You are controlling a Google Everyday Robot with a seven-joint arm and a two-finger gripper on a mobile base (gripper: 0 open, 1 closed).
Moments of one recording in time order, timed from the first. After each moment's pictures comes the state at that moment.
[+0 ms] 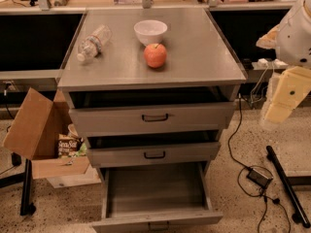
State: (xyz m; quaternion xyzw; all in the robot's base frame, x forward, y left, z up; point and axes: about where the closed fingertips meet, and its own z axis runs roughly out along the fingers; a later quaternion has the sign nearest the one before) arm 0.439 -0.216 0.978 -0.60 0.78 -0.04 0.16
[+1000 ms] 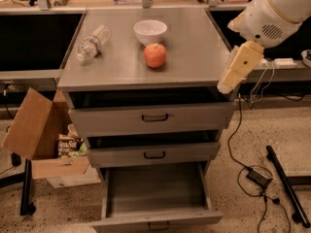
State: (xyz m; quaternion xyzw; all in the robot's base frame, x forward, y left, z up) arm 0.536 -0.183 0.971 -0.58 0.78 0.02 0.26
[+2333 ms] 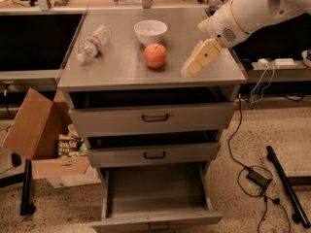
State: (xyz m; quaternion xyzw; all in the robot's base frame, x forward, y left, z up) arm 0.629 -0.125 0.942 -0.54 0.75 0.13 0.35
